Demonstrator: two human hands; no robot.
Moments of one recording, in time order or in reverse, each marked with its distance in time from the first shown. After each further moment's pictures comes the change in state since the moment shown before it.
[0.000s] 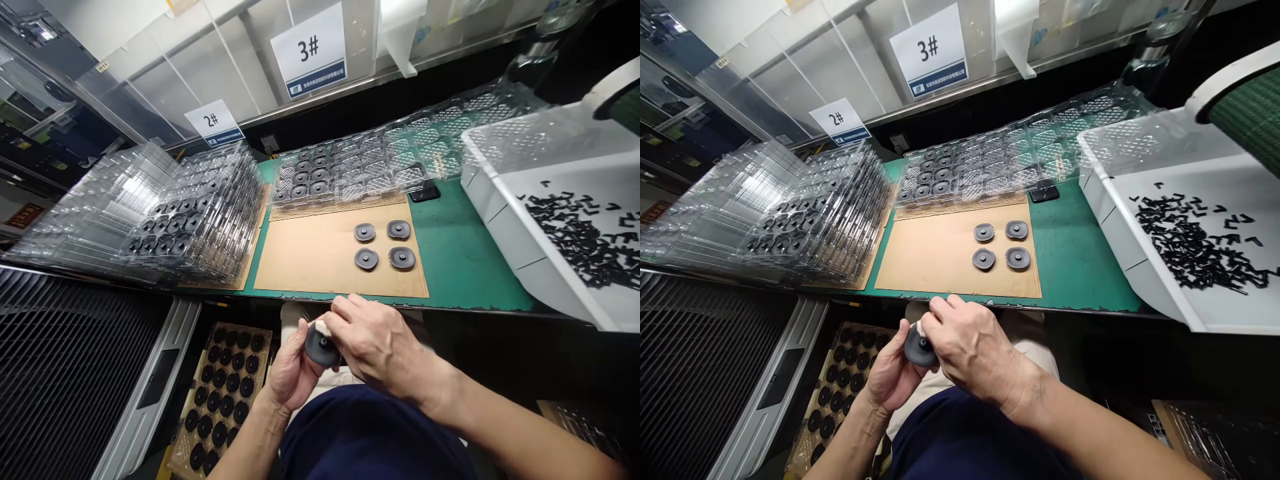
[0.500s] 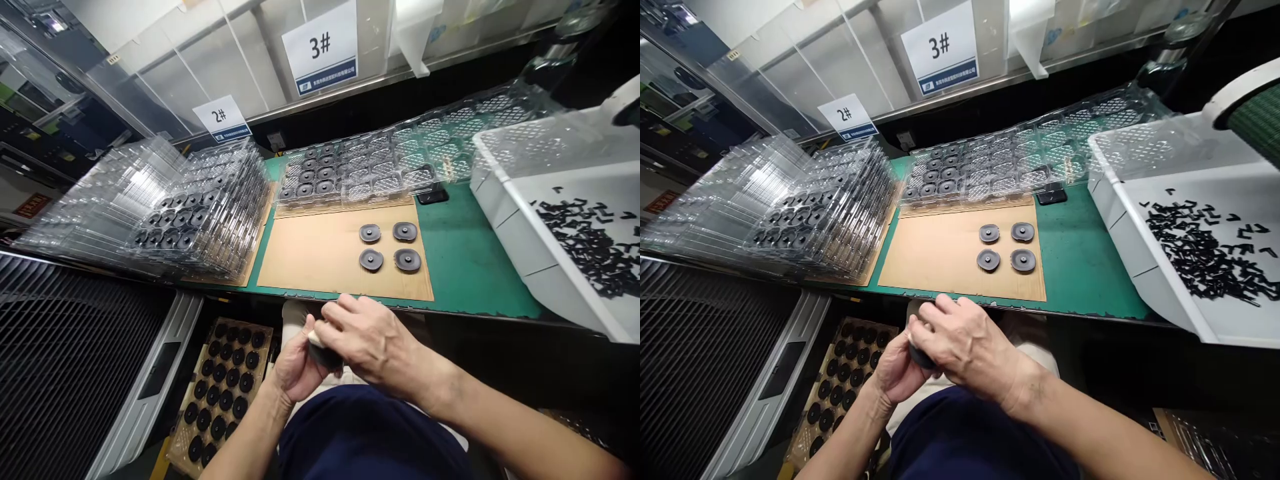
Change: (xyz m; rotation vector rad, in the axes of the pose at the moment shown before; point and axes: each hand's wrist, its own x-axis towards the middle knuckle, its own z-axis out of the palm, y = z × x) left_hand 0.010 0.002 -0.004 -0.088 -0.079 -0.126; right_hand 0.010 0.004 0.003 -0.037 -0.030 -0.161
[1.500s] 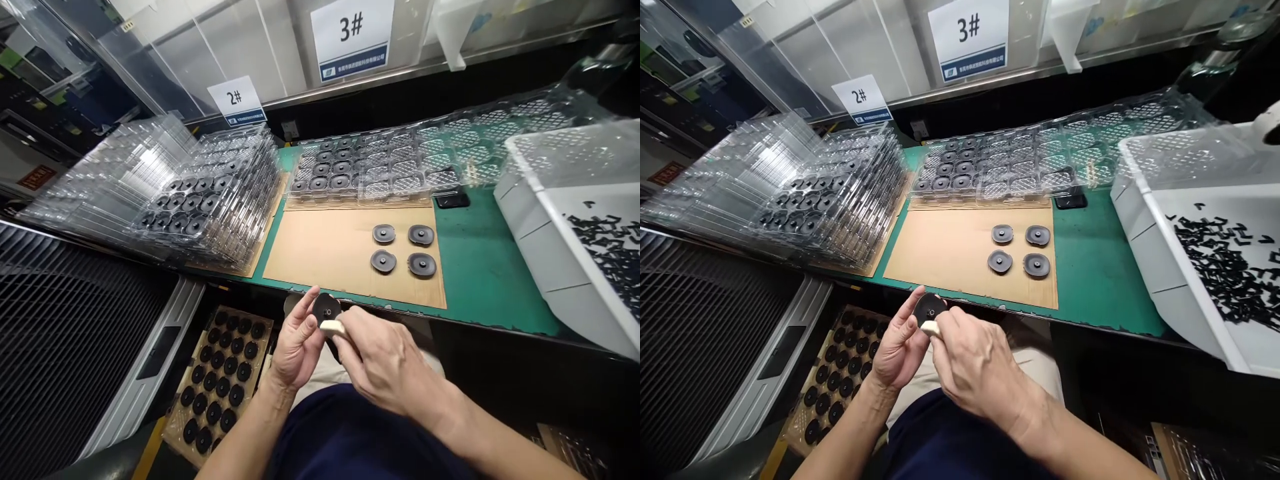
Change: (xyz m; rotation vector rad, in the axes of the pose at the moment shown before) left_hand 0.001 0.010 -0.006 0.062 0.023 0.455; right_hand -0.004 -0.014 0.020 0.241 0.056 0.344
